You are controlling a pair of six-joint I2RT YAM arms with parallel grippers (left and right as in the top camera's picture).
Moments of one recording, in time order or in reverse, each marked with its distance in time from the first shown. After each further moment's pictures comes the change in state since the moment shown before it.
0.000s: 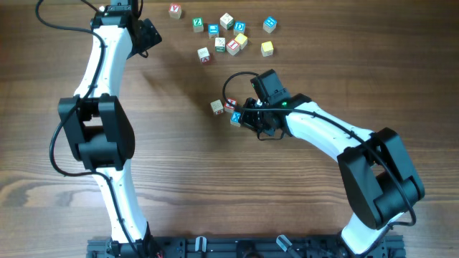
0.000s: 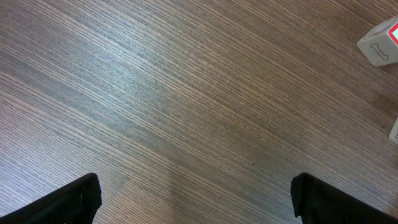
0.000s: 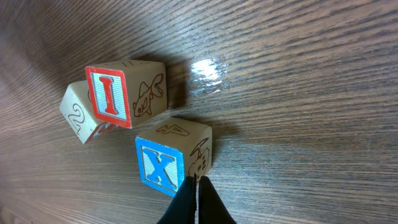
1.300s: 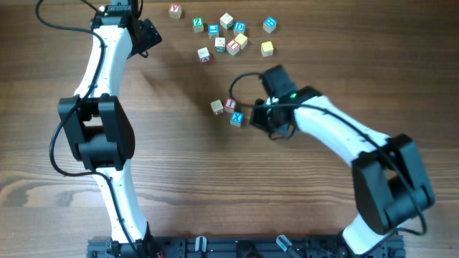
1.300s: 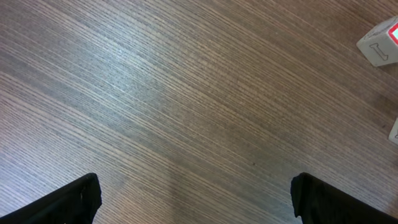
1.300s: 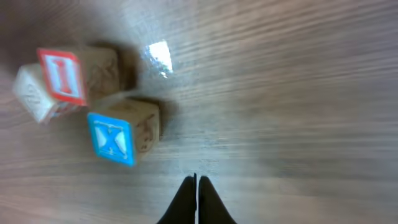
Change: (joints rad) left arm 0.000 0.000 0.000 0.000 0.000 0.000; right arm -0.064 -0.061 0.092 -0.294 0.045 -0.161
